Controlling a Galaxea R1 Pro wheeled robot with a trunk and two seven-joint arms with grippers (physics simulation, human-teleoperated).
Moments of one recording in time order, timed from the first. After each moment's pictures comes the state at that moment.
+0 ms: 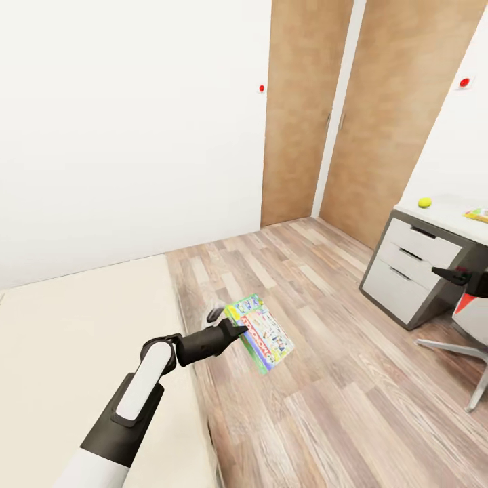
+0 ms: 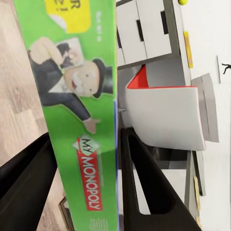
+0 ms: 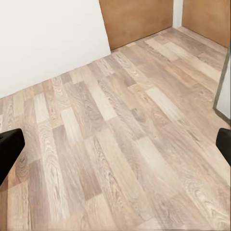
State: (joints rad) left arm -0.51 -0.05 -0.23 -1.35 1.21 0.81 0.12; right arm -0.58 -0.56 -0.52 -1.61 -0.27 1.04 0.62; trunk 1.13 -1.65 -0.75
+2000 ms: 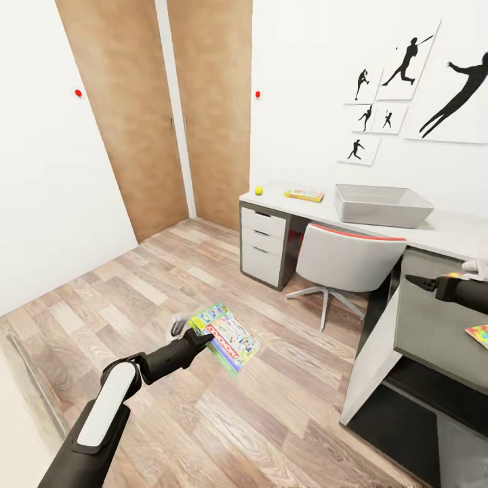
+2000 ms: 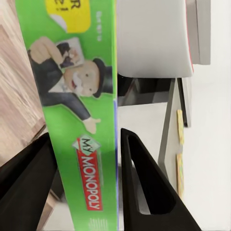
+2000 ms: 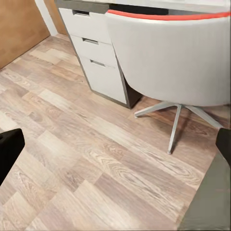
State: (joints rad) left arm -0.38 0.00 -0.04 -1.41 1.21 0.80 0.09; right arm -0.58 -0.51 -0.42 -1.61 -0.27 1.03 0.57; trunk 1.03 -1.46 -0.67
